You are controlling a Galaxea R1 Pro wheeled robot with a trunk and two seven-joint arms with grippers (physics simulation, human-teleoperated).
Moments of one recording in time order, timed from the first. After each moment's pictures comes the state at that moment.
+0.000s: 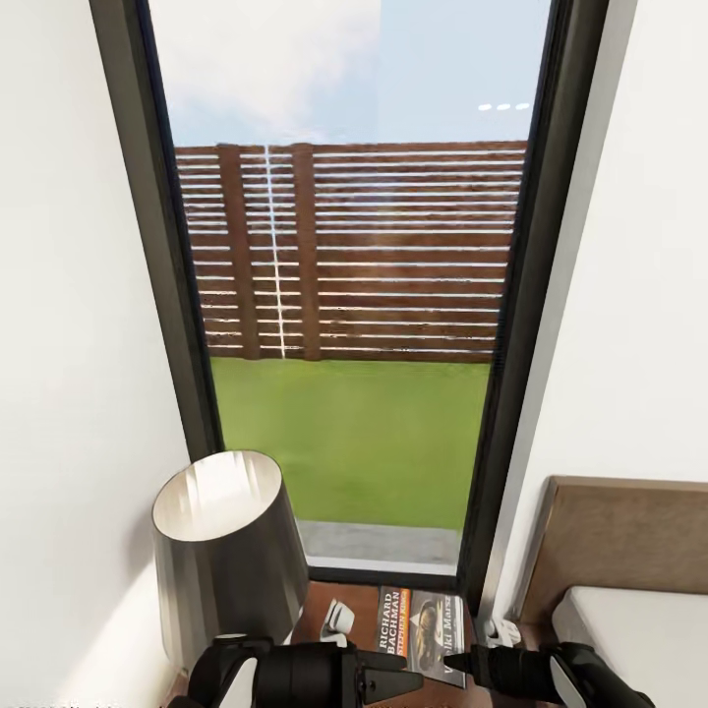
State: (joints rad) left arm -0.15 -0.02 -0.34 -1.31 0.48 0.81 -0.99; right arm -0.49 -0.14 -0.20 -0.33 0.07 0.45 0.82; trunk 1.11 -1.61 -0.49
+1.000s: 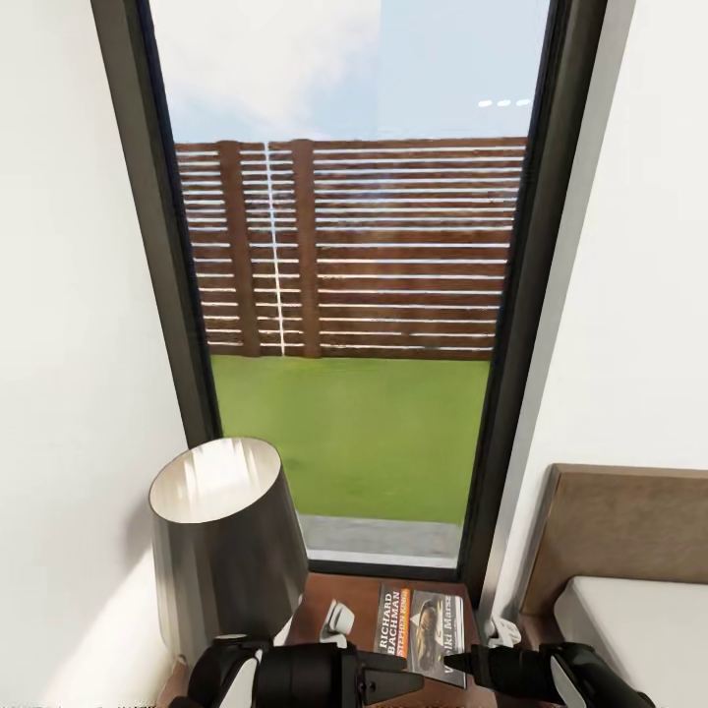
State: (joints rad) left arm -0.14 -0.02 -0.34 -1.31 0.48 0.81 -1.00; right arm -0.49 -0.14 -0.21 -0.33 0.07 0.45 0.83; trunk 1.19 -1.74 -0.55
